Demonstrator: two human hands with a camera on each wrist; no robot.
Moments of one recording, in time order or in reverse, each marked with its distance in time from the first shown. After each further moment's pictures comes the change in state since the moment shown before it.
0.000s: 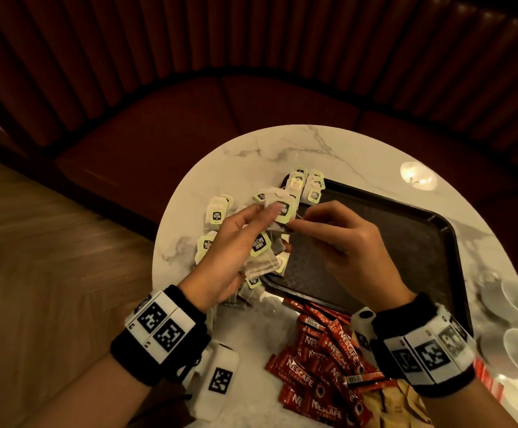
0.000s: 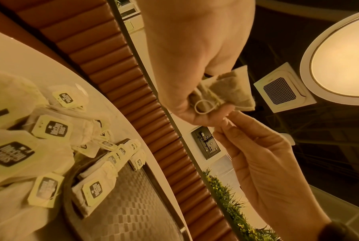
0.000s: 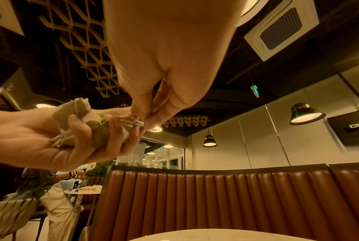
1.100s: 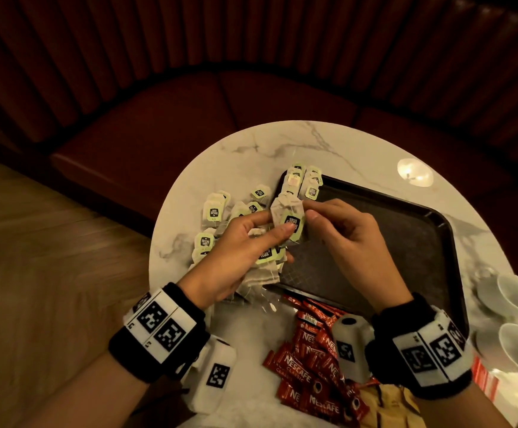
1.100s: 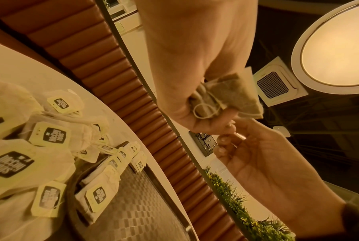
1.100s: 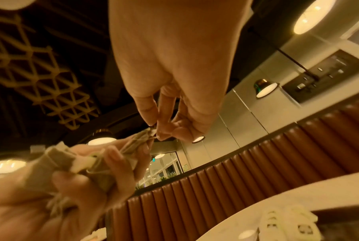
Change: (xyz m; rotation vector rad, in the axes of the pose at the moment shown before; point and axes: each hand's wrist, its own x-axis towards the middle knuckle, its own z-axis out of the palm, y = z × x) left_hand -0.002 -0.004 0.002 0.132 -0.136 0.015; right_hand 0.007 -0.014 -0.001 0.493 0.073 0.532
